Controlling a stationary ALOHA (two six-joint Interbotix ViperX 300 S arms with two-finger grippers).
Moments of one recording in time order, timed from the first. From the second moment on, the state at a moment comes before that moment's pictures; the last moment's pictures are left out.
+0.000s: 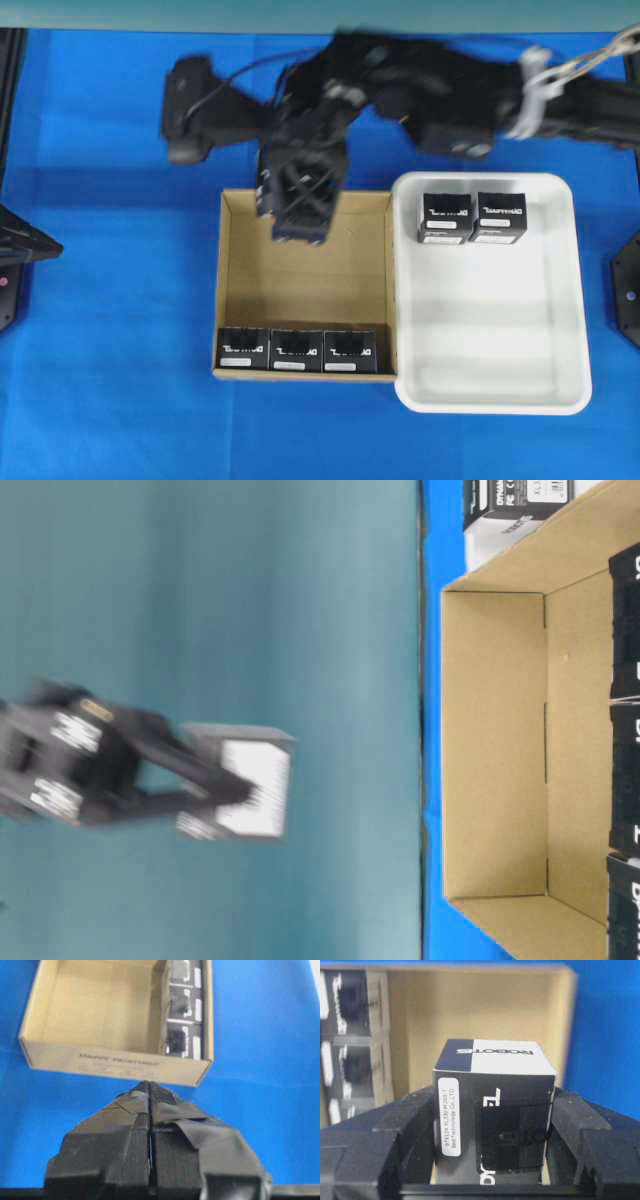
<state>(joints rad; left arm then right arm) -0.06 -1.18 1.02 0.02 0.62 -0.20 -0.15 0.29 -0.36 0.11 1.33 -0.18</state>
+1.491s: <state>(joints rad) -0.06 -1.18 1.01 0.02 0.62 -0.20 -0.08 -0.22 0.60 0.10 0.93 -0.09</state>
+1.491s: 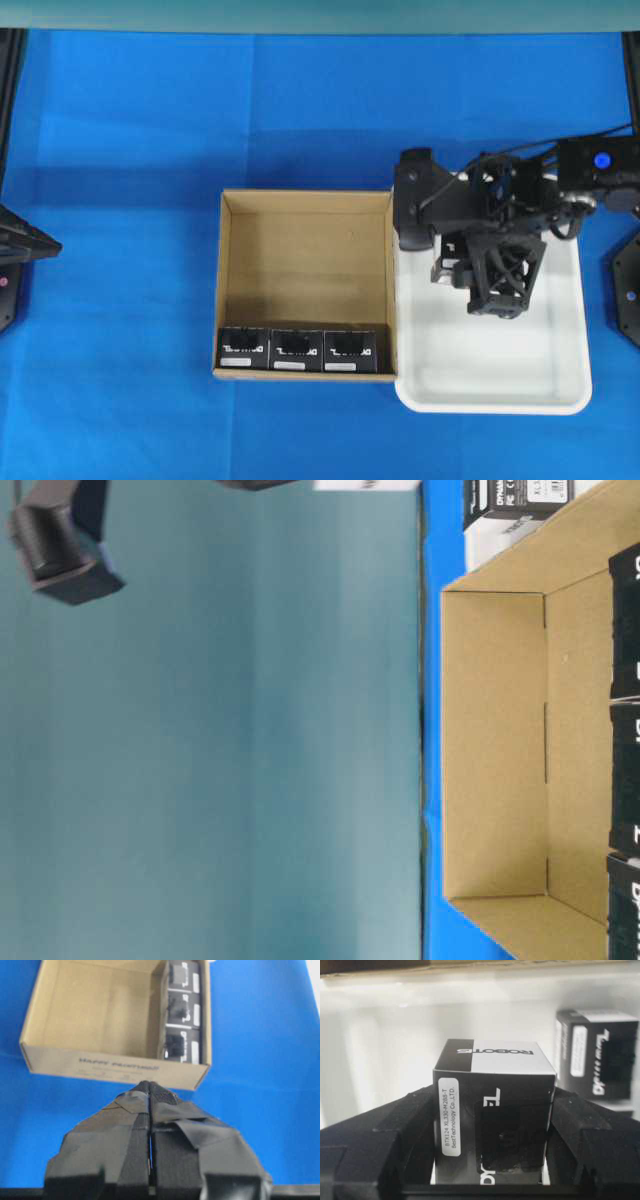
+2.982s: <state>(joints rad) -0.06 -1.18 1.01 0.02 0.62 -0.22 -0.07 -0.01 0.74 0.07 0.59 -0.11</state>
